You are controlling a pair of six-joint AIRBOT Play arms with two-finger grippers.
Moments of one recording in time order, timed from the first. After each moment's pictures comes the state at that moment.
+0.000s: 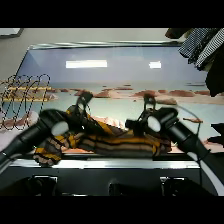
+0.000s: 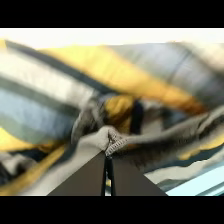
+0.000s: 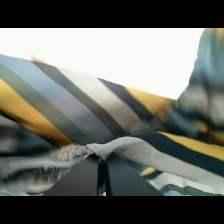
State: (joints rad) left arm -0.72 -1.15 1.06 1.50 -1.05 -1.88; right arm 0.58 -1.09 1.01 -1.55 1.16 2.30
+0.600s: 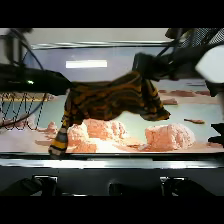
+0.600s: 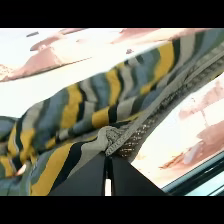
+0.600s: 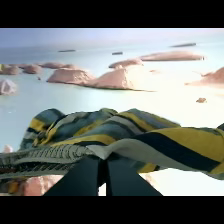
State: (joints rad) left arm -0.50 -1.14 1.78 1.39 -1.43 -1.72; right arm 0.48 -1.19 1.86 -1.55 1.36 2.08
